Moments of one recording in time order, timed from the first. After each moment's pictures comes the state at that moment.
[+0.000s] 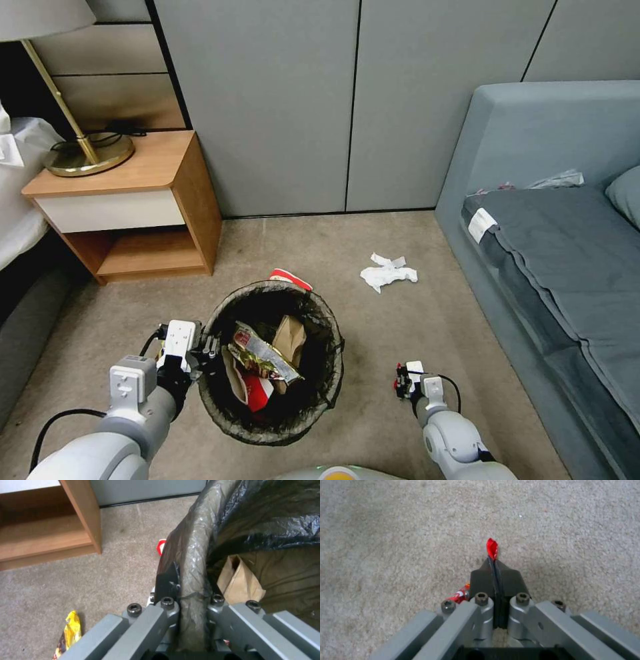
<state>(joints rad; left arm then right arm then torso) 1.80 -1.32 -0.70 -2.50 -0.26 0.69 0.05 -1.29 1.33 0.27 1.33 0.26 -0.28 0.09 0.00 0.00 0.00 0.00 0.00</state>
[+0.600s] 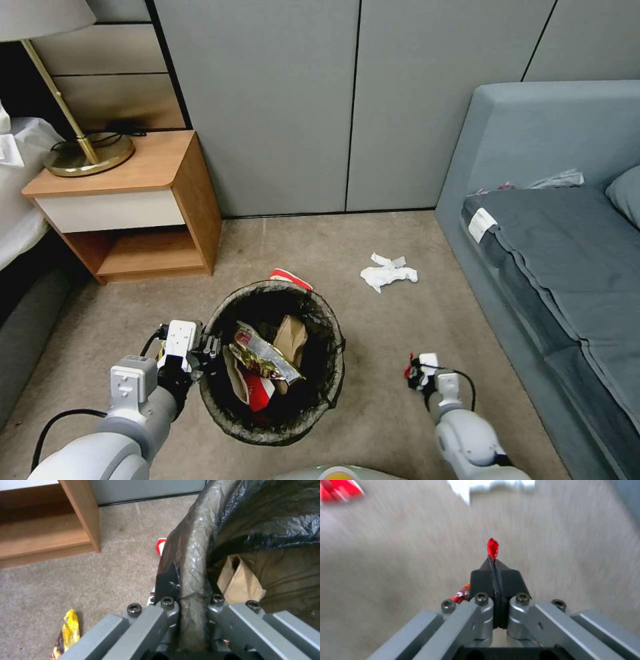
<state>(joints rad) 1.80 -1.33 -0.70 -2.50 -0.26 0.69 0.06 -1.43 1.31 0.43 1.69 0.24 -0.31 0.05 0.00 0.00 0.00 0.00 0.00</state>
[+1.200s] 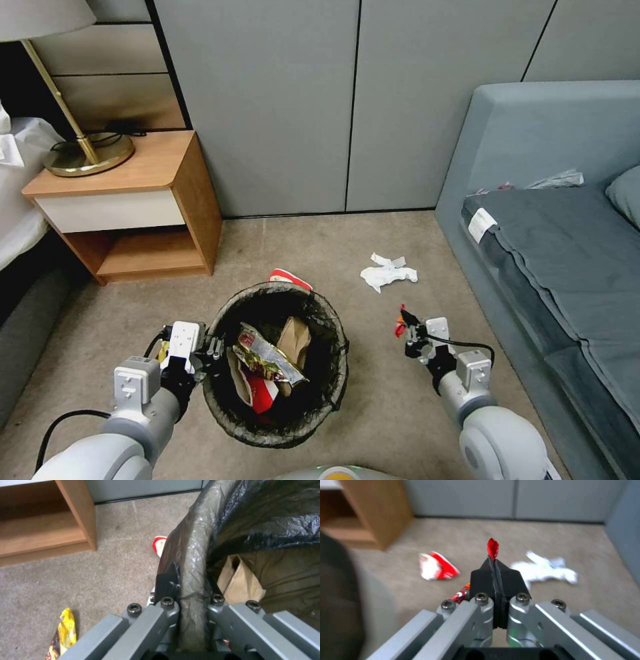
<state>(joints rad) 1.81 -1.32 -0.69 -2.50 -0.26 0.69 0.06 -1.61 1.27 0.34 2.23 0.24 -0.36 0.04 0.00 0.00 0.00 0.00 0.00</state>
